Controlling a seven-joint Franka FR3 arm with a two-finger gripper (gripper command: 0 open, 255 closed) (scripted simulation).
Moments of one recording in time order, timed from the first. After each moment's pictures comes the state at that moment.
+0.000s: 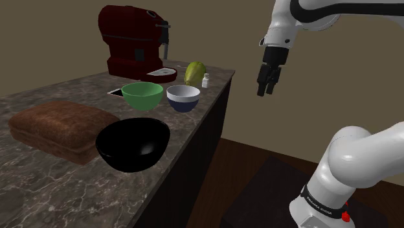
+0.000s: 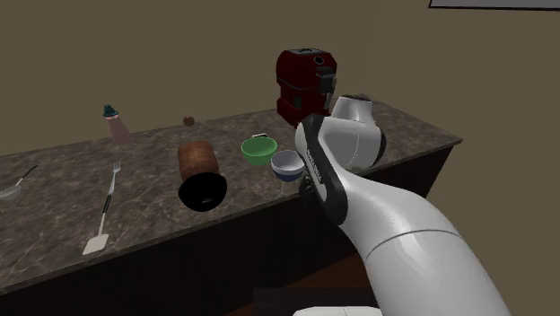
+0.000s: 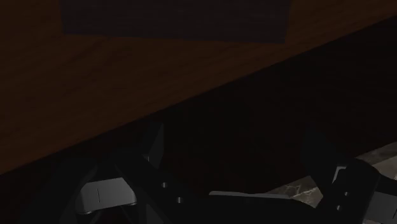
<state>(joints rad) 0.00 -0.76 -0.04 -2.34 0.12 1.52 -0.04</state>
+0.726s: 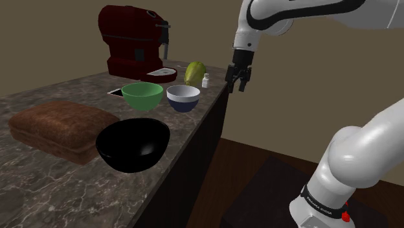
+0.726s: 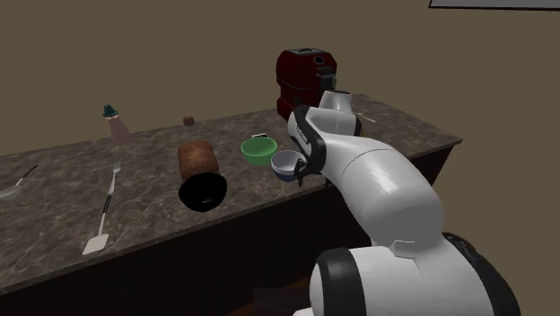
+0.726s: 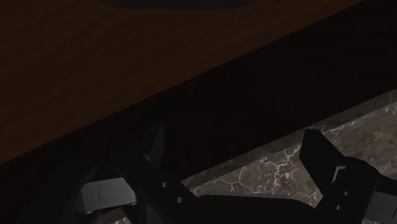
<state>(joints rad) 0.00 -0.41 -0.01 -2.15 0.13 1.68 0.00</state>
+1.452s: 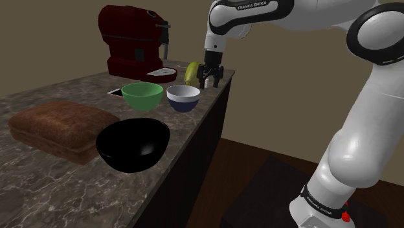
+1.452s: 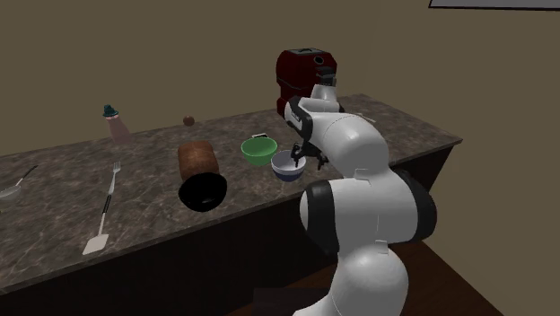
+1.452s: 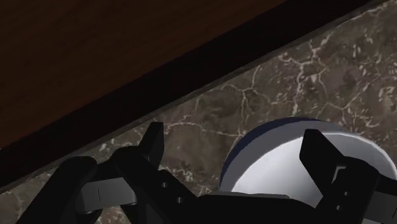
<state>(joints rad) 0.00 0.02 0.00 -1.77 0.12 1.73 0.06</state>
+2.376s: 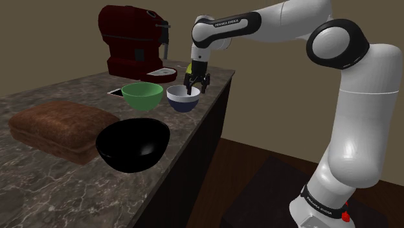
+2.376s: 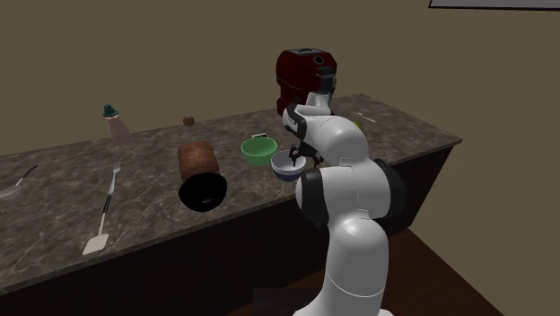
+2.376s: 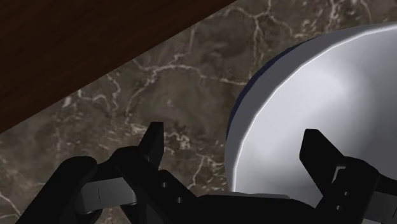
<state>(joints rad) 0.01 0.26 0.00 -1.57 0.11 1.79 0.09</state>
